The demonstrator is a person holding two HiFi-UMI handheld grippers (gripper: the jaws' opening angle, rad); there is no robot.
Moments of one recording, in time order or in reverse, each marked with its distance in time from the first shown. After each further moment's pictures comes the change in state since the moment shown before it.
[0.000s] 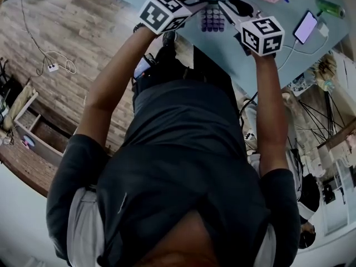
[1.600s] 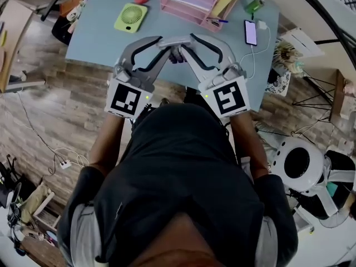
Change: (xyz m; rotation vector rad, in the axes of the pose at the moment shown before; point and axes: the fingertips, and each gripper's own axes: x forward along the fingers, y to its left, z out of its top) left arm -0.287 -0.109 0.135 0.702 -0.543 0.153; right arm -0.132 0.241 0.199 -0.579 -0.396 -0.502
